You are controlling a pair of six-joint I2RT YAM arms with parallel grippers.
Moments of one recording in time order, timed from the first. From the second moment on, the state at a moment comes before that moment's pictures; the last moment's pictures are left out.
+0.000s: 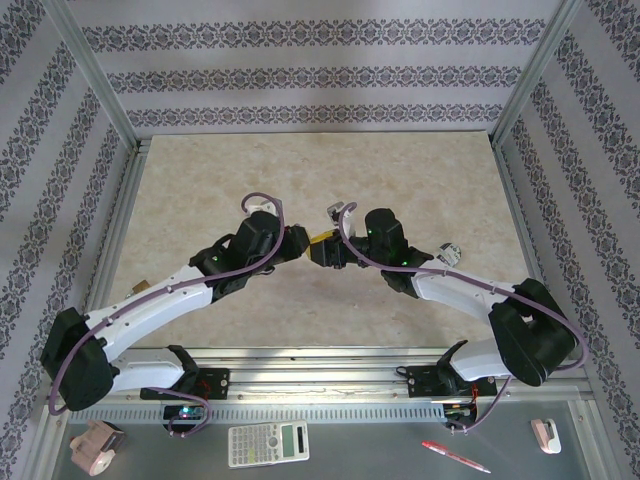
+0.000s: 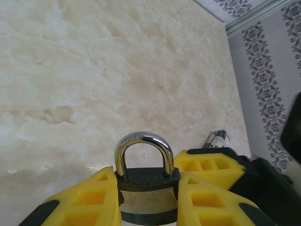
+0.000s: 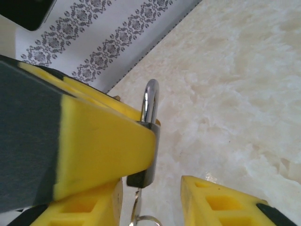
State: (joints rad) left arm -0.74 1.22 0.90 -0.25 -0.09 -0.92; right arm 0.64 1.38 0.69 0.35 -0.58 0.44
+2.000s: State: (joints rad) left arm -0.73 1.27 0.90 -0.29 -0.10 -0.90; right arm 0.68 1.44 0.67 0.41 -0.56 0.48
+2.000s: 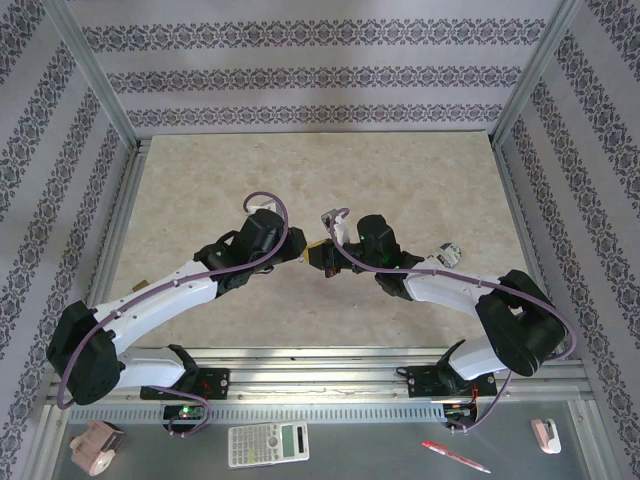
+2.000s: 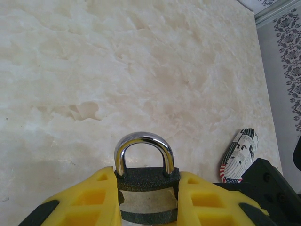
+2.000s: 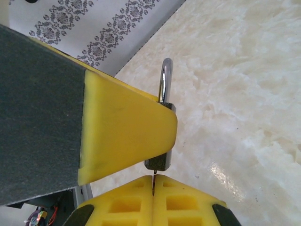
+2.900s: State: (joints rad) left arm -0.69 1.07 0.57 0.32 0.04 -0.89; right arm 0.55 1.40 0.68 0.57 -0.78 0.62
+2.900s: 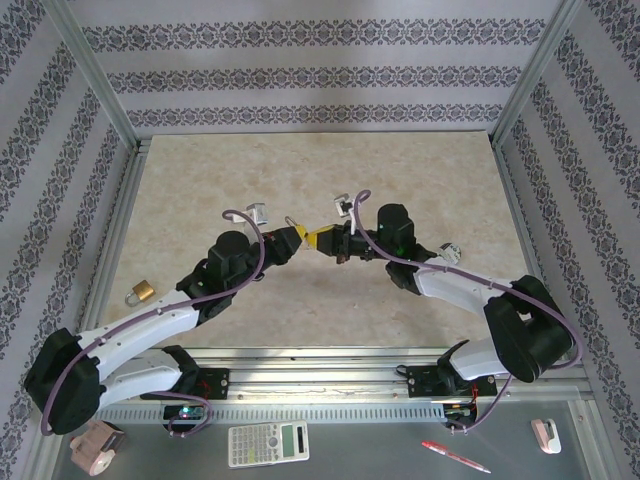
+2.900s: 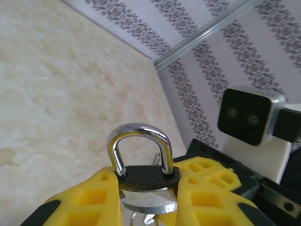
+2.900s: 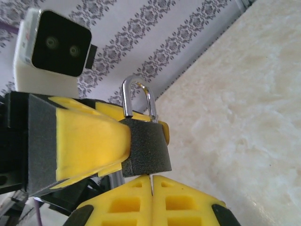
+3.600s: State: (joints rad) left arm -0.65 1.07 0.65 0.18 0.12 -0.71; right arm 0.50 1.36 0.72 0.47 -0.72 0.63
